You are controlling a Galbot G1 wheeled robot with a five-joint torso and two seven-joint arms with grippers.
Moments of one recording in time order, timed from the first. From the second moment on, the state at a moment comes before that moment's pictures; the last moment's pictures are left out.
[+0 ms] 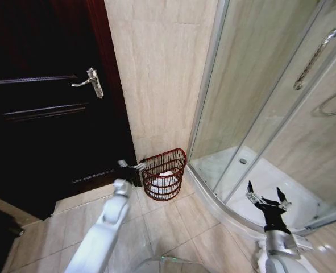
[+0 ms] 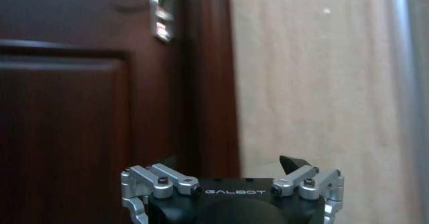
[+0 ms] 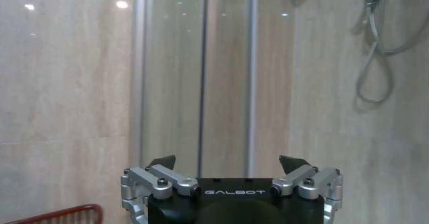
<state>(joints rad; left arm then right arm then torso) 1.43 -1.34 -0.56 -1.99 -0.11 -0.12 -0.16 -1.78 1.53 0.90 2.22 0.26 0.11 -0.09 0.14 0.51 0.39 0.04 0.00</state>
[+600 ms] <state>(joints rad) 1.59 -1.40 -0.69 -2.11 -0.11 -0.14 -0.09 -1.83 1.54 0.91 2.31 0.30 0.10 -0.13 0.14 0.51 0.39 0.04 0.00</state>
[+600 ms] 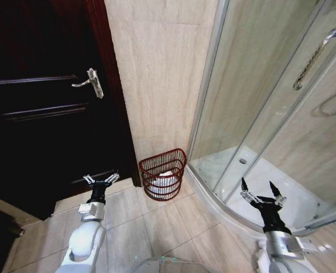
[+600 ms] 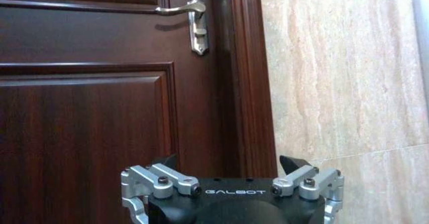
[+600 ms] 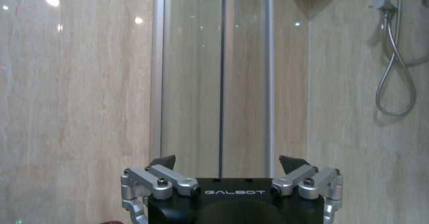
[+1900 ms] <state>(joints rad) 1.67 -1.40 -0.67 -2.12 -0.10 -0.21 -0.09 -1.89 1.57 0.91 2.30 0.30 0.17 -0.12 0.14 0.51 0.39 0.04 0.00</state>
